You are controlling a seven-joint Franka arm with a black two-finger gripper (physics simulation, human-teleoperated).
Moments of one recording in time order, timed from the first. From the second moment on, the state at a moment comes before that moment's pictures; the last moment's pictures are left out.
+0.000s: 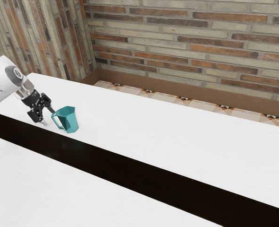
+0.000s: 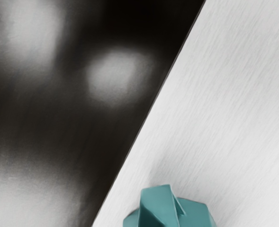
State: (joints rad) arm 0.45 0.73 0.18 -1.36 -0.59 1.95 -1.14
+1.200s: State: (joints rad) arm 0.45 0.76 0.11 -1.38 -0.68 2.07 -1.08
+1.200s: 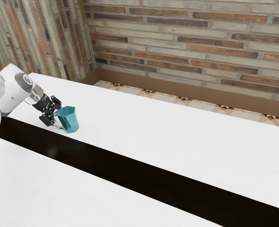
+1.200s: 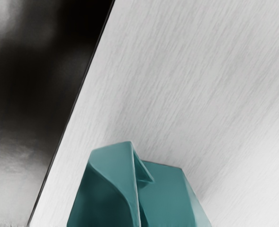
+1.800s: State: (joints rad) arm 0.44 0.76 0.11 -1.38 -0.68 2.07 -1.07
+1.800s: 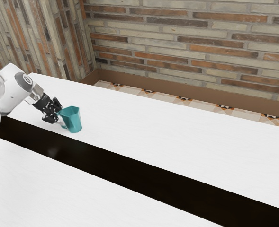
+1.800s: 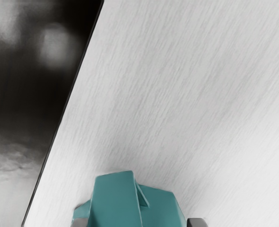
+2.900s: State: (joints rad) arm 0.34 0.61 0.11 -1.57 -0.82 2.07 -1.03
